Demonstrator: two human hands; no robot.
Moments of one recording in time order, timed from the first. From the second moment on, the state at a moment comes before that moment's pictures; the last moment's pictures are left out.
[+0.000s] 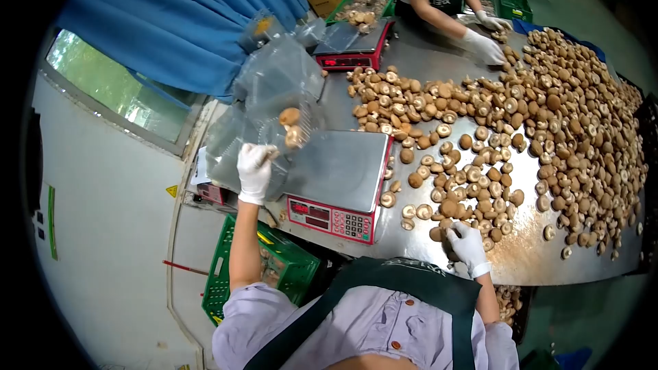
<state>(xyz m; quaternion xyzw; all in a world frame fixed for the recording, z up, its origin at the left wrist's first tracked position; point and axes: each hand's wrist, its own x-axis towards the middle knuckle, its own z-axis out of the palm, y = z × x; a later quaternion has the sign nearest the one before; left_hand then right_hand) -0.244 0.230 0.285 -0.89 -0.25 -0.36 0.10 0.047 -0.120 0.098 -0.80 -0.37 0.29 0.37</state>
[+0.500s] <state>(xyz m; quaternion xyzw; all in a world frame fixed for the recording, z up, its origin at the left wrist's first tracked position) -0.173 0.117 0.169 -0.94 -0.13 -0.30 -0.06 0.034 -0.008 0.134 -0.74 -0.41 0.28 0.45</state>
